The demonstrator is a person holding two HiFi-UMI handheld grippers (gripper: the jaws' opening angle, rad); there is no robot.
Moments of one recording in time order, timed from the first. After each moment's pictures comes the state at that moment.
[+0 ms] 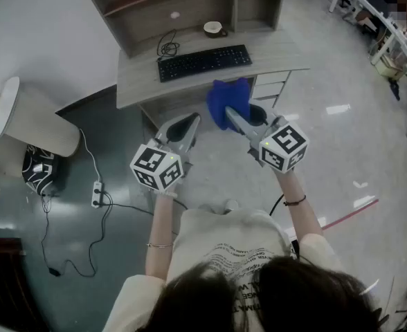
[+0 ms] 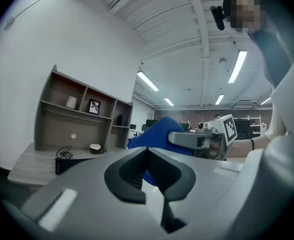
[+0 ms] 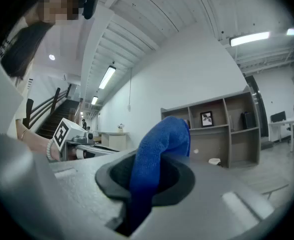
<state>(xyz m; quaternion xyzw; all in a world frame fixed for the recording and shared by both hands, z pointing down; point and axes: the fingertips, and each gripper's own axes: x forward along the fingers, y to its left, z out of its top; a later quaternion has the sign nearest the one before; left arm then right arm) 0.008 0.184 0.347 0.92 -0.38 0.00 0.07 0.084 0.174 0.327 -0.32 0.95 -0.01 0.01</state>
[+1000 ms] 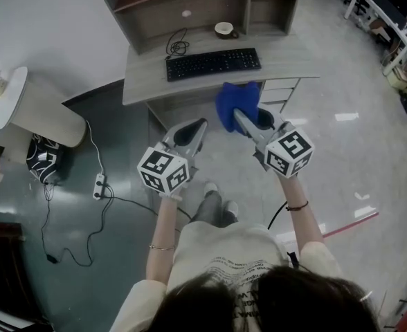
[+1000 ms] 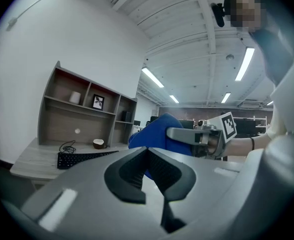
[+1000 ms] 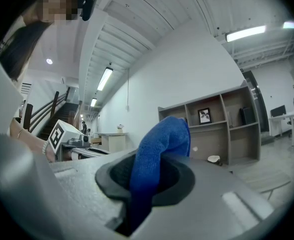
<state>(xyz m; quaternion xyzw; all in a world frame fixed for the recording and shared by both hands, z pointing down) 0.021 0.174 0.357 0.91 -0.40 0.01 0.09 0.102 0.152 0.329 -0.32 0.95 -0.03 0.01</state>
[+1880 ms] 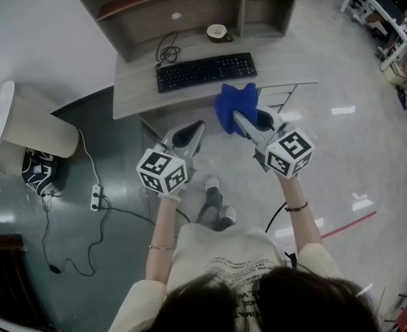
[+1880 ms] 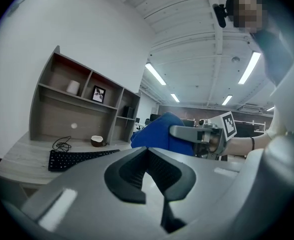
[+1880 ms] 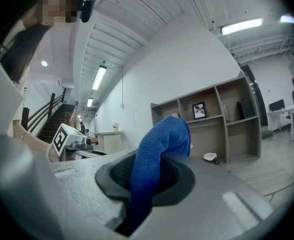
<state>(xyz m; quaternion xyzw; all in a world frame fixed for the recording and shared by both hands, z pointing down) 0.029 0.093 0.380 0.91 -0.39 0.02 0.12 0.114 0.074 0.346 -0.32 0.95 -0.06 0.00</state>
